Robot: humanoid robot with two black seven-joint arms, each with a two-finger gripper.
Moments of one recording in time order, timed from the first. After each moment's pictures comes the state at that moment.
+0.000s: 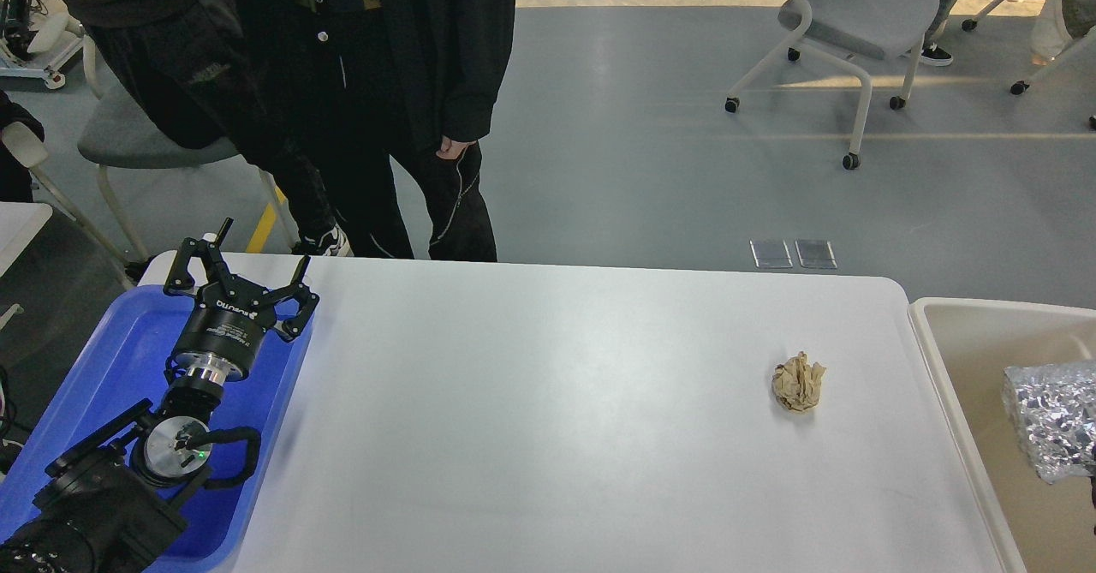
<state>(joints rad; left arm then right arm) -0.49 0.34 -0.88 -0.55 -0.07 -0.64 -0.50 0.54 -0.44 0.34 0.00 -0.18 0.05 0.07</state>
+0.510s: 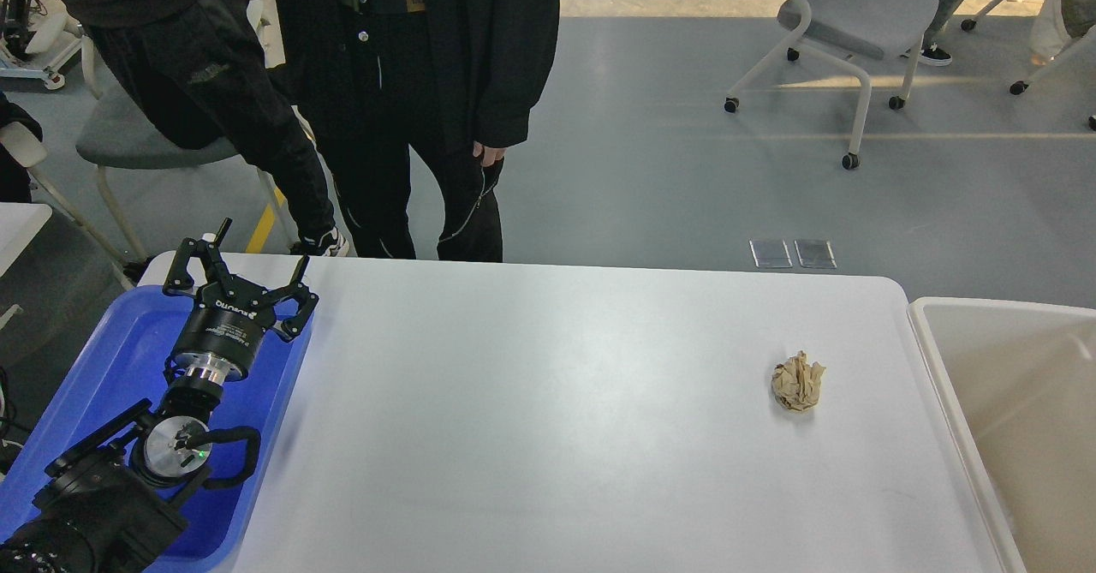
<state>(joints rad) -0.49 0.34 -0.88 -0.55 -0.07 -0.64 -0.50 0.53 -0.45 0.31 -0.02 -0.18 -0.04 0.07</state>
